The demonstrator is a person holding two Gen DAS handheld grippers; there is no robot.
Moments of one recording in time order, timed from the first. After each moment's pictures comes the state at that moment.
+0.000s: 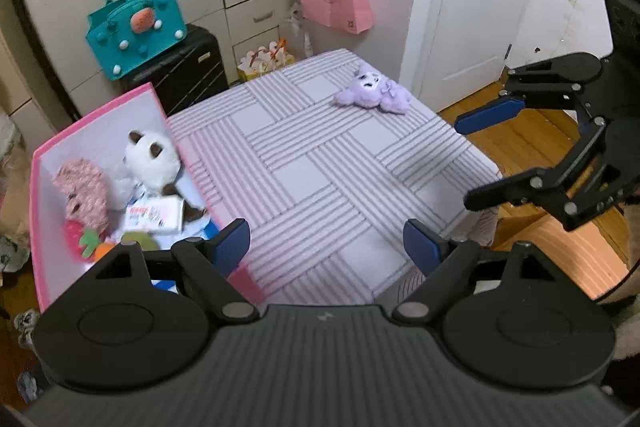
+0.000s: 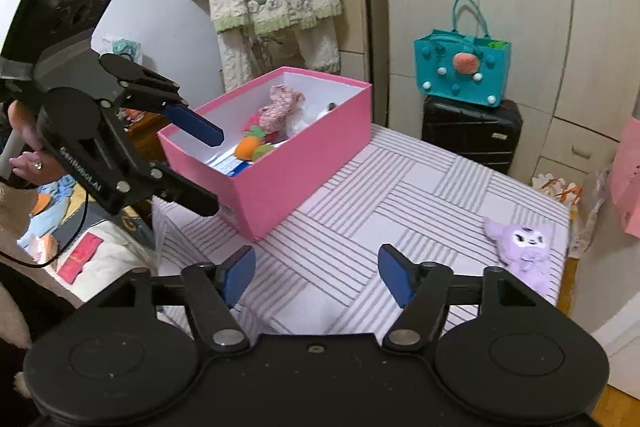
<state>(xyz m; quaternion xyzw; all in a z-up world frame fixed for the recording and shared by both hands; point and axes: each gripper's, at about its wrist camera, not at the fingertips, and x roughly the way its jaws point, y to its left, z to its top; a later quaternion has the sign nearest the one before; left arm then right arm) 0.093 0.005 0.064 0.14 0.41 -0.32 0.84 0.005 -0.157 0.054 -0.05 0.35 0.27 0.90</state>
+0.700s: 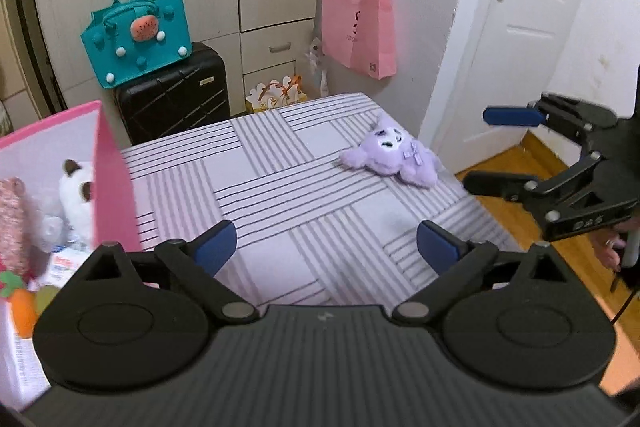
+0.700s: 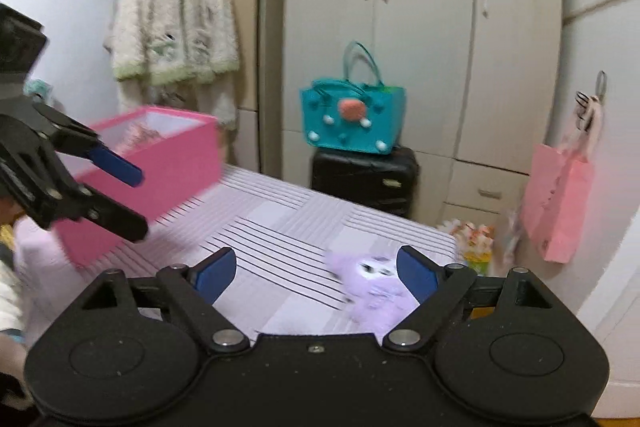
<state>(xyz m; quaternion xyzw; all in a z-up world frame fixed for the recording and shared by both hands) 0.160 -0.068 0.003 0.07 0.36 -0.29 0.88 0.061 -0.255 -0.013 -0.07 0.25 0.14 0.96</state>
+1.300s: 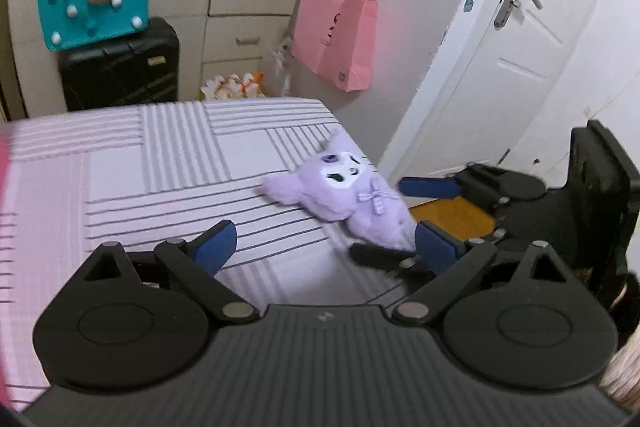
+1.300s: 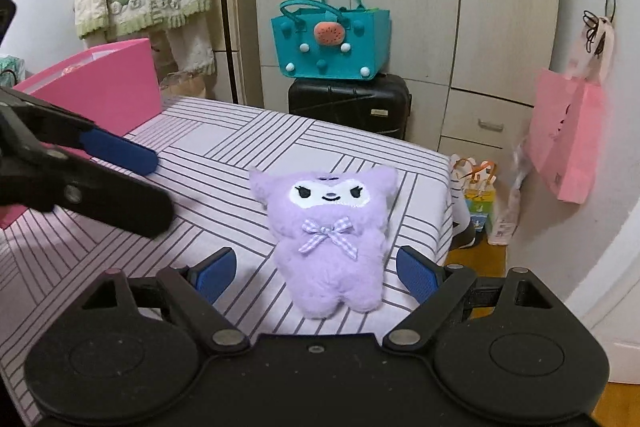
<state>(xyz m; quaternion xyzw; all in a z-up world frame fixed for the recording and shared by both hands) 0.215 -0.144 -0.058 -0.03 0.37 -0.32 0.87 0.128 -0.291 -0.088 -0.05 0.33 0.14 0.93</state>
